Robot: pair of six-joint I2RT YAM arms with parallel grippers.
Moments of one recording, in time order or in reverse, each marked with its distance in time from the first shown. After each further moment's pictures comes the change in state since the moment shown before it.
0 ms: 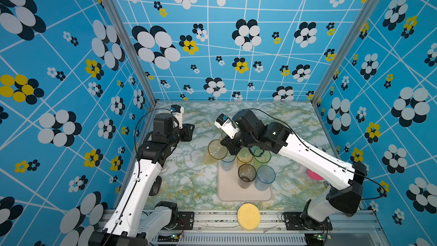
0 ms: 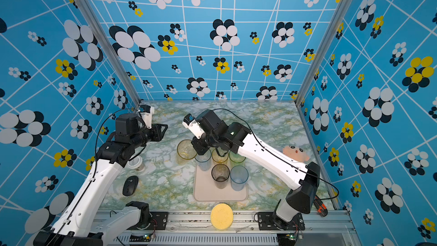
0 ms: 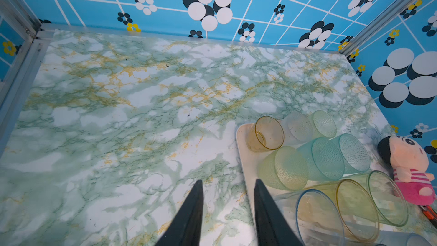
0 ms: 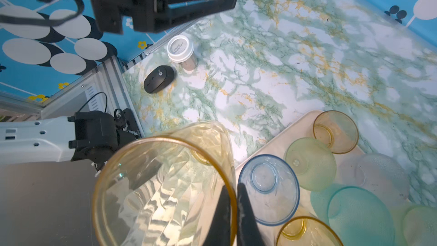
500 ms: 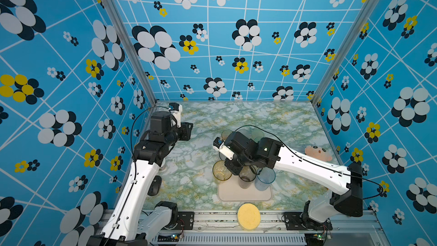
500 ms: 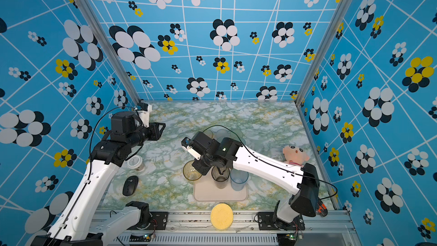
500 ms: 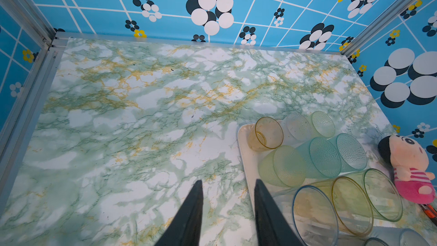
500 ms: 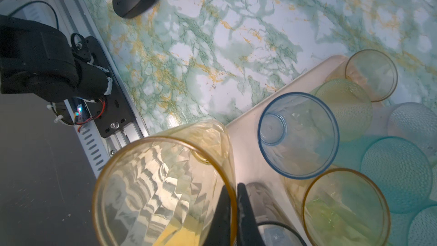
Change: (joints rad) left arm 0.000 0.000 0.061 -0.080 -0.011 0.016; right arm 0.124 -0.013 -0.177 -0.063 0.137 0.009
